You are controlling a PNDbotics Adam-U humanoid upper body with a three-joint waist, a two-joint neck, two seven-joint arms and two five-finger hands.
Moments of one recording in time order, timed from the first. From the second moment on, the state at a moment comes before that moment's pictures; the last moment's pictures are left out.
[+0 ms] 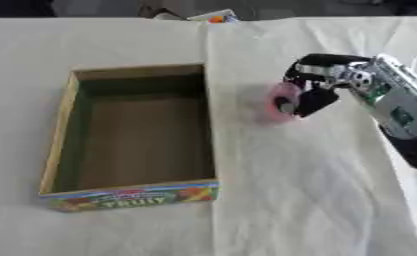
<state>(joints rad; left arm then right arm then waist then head) -0.29 0.15 0.06 -1.98 0.07 -0.17 0.12 -0.72 -0.84 0.33 -1.46 0.49 0.12 0.62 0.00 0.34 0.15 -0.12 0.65</state>
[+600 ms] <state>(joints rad) -0.29 0.14 0.06 -1.98 0.07 -0.17 0.12 -0.74 -0.86 0.34 -1.54 0.45 0.14 0.55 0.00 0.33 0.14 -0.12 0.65</state>
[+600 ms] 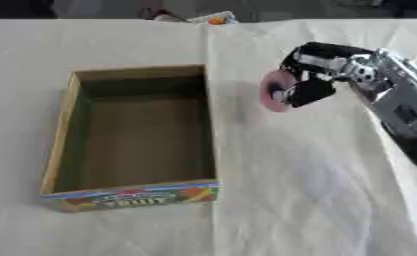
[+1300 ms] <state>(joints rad) -0.29 0.14 0.06 -1.98 0.07 -0.17 0.12 -0.89 -0.84 0.33 -1.83 0.35 0.18 0.49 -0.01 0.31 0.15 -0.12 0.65</state>
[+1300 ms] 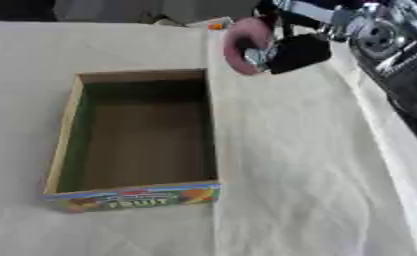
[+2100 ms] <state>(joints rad) -0.35 0.14 0.04 -1.98 0.18 -0.30 0.07 -0.97 -0.52 0.42 -1.63 0.45 0.23 0.51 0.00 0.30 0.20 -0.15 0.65</state>
